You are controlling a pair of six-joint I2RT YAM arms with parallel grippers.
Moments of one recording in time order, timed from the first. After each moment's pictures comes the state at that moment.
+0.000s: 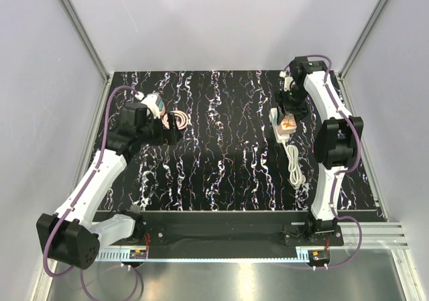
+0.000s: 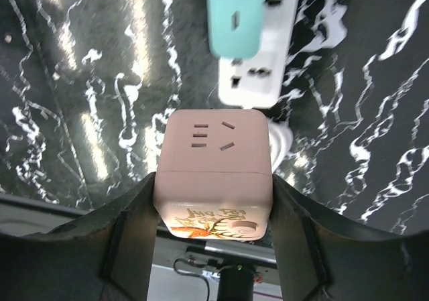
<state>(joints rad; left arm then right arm) -0.27 1.10 0.99 -0.58 0.16 -0.30 0.12 2.08 2.00 -1.34 -0.14 -0.01</state>
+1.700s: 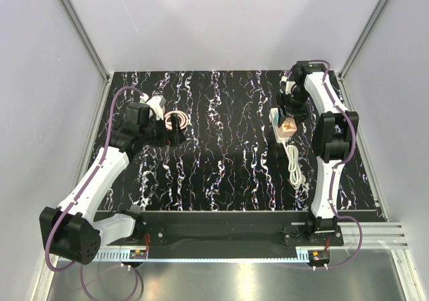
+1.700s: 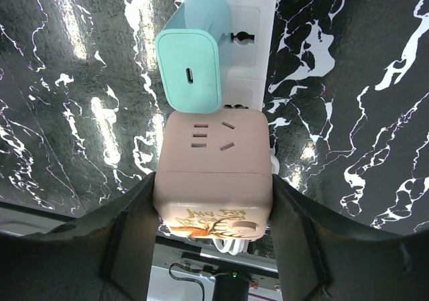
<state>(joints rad) -0.28 1.14 0.97 -0.57 0.24 -0.29 0.07 2.22 2.06 -1.33 -0.17 -0.04</state>
